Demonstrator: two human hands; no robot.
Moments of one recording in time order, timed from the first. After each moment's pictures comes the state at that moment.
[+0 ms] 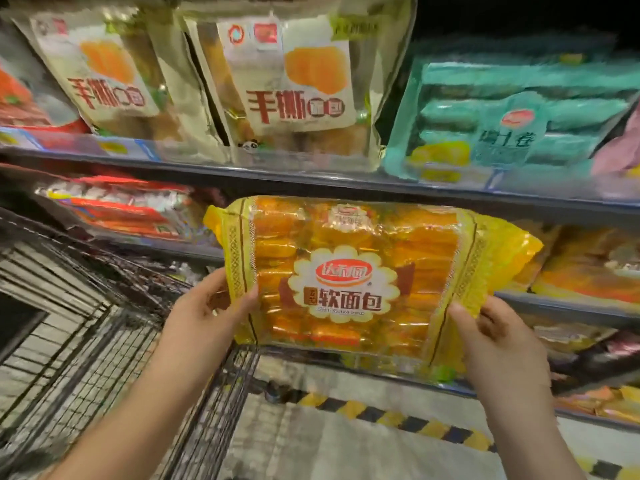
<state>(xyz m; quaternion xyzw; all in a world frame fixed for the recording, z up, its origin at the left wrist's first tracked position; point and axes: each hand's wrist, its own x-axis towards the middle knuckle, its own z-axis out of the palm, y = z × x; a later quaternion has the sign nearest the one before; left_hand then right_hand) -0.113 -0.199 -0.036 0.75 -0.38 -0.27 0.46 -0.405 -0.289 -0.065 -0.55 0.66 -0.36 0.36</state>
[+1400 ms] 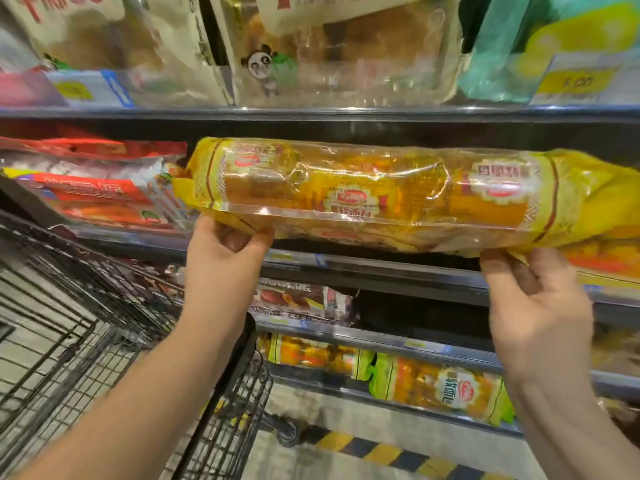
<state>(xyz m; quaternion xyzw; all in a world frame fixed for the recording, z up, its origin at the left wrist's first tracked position) -0.066 -0.291 -0.120 0.68 -0.34 -0.20 0.61 -0.330 -0.354 -0.156 -0.58 0.50 -0.57 0.29</state>
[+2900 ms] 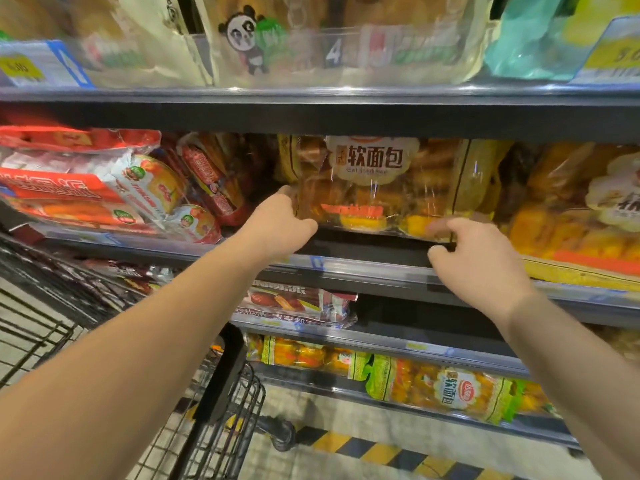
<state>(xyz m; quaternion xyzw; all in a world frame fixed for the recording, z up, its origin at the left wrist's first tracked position) -0.053 -0.395 -0.123 0.79 -0.50 -0.26 0.25 -0.295 -0.437 -0.159 -0.73 0.61 -0.21 0.22</state>
